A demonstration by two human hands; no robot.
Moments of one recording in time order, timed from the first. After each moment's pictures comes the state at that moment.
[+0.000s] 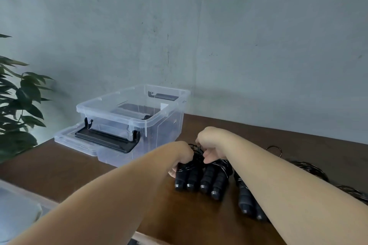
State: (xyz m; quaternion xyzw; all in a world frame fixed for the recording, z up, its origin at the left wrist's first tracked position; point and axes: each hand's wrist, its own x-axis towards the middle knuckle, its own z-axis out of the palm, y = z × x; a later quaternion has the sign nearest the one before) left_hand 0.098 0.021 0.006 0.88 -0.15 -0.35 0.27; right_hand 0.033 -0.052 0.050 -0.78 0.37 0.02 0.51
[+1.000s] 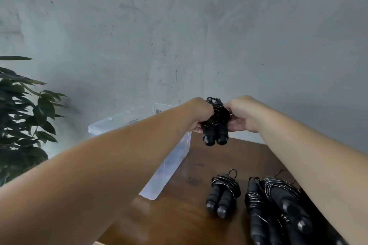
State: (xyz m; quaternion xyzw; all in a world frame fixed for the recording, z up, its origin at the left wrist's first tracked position) left_hand 0.092 0.010 0.148 0.81 -0.27 -0.19 0.49; right_hand 0.030 -0.096 0.149 -0.75 0.31 -0.19 0.54
